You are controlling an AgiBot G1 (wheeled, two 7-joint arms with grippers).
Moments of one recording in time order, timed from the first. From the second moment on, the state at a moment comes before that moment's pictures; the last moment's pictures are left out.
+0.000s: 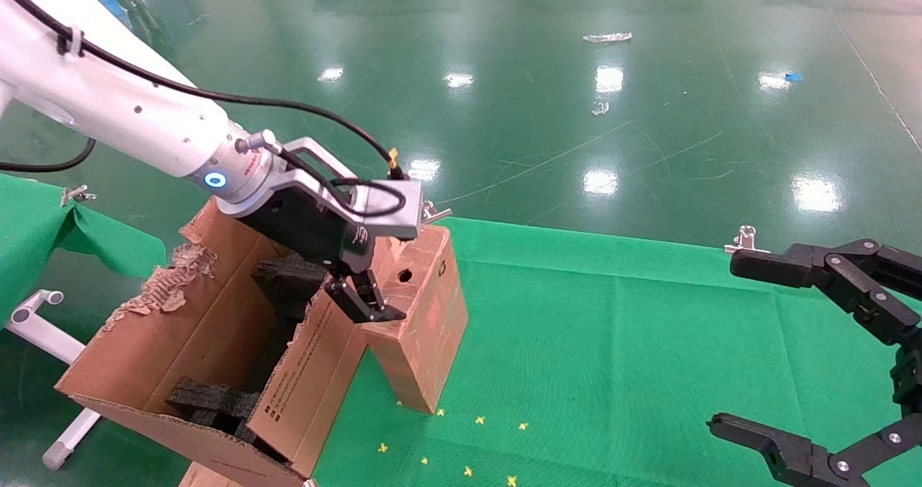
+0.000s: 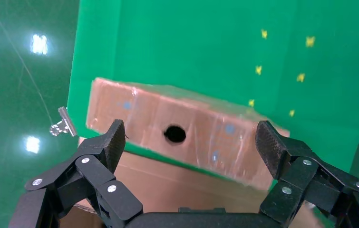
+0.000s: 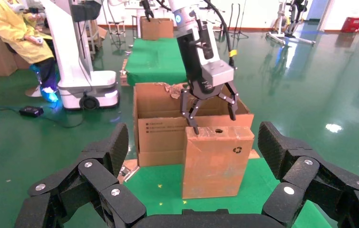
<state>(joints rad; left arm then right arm) -1.90 0.86 1.06 -1.03 1.63 1.54 -0.46 1.08 -0.61 -0.28 1.28 -0.73 -1.49 0.18</state>
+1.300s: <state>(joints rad) -1.95 1.02 1.25 -0.78 1.64 1.53 -1.21 1.08 -0.61 -0.29 1.28 -0.73 -1.49 0.18</state>
